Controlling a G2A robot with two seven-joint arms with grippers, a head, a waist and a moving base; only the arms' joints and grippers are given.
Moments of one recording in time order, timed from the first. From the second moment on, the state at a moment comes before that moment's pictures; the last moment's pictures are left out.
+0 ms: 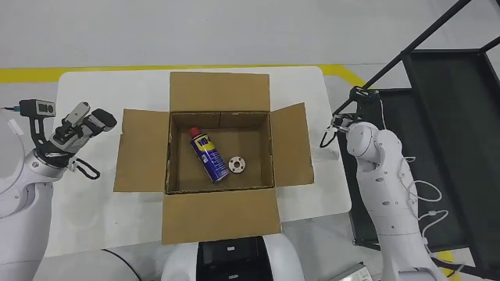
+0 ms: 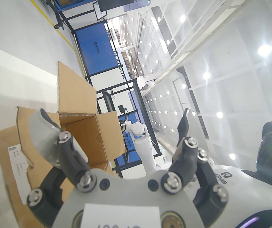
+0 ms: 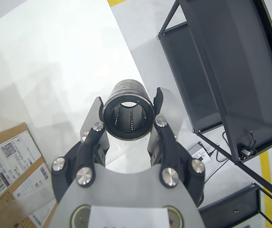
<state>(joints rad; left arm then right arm) 1.35 -0.97 -1.64 -1.43 -0.60 -0.50 -0.93 -1.29 -1.28 1.59 -1.61 -1.20 0.41 0.92</state>
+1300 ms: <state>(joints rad) 1.35 -0.97 -1.64 -1.43 -0.60 -0.50 -0.93 -1.00 -1.30 1.48 -1.08 -1.07 0.31 0.87</state>
